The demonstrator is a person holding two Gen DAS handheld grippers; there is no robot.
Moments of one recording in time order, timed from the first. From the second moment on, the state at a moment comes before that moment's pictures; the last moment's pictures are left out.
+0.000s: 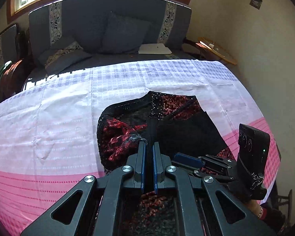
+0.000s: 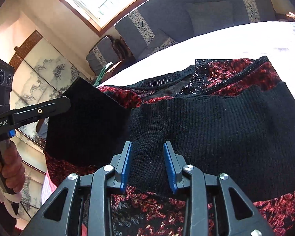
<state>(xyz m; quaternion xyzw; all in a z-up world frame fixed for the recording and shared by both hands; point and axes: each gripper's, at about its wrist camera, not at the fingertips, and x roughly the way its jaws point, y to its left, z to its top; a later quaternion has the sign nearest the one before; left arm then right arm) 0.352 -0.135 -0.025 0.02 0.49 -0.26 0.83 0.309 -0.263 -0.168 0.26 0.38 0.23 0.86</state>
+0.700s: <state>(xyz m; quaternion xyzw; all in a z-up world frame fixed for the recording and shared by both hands) 0.321 -0.252 -0.042 0.02 0.53 -0.39 0.75 0.263 -0.344 -0.189 0.37 0.34 0.25 0.83</state>
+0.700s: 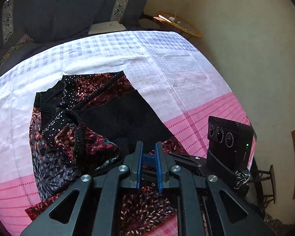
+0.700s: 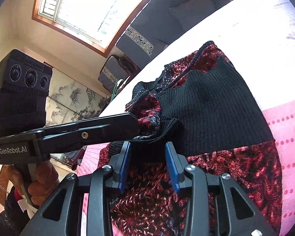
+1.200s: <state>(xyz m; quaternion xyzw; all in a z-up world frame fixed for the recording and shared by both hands) 0.323 -0.076 -0.099 -0.02 0.50 -0.27 0.82 0.293 -0.316 -0.168 0.33 0.41 0.23 0.82</state>
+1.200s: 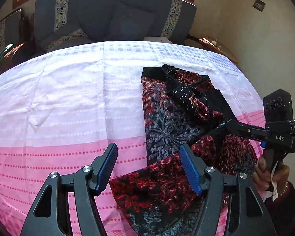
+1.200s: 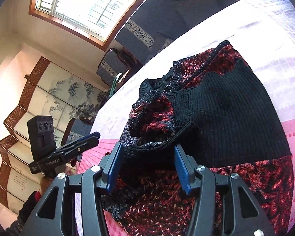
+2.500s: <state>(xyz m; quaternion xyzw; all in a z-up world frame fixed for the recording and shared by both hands) 0.211 -0.111 -0.086 -0.08 0.41 -0.27 0.87 0.302 -0.369 -0.147 0.28 0.45 0.17 0.83</state>
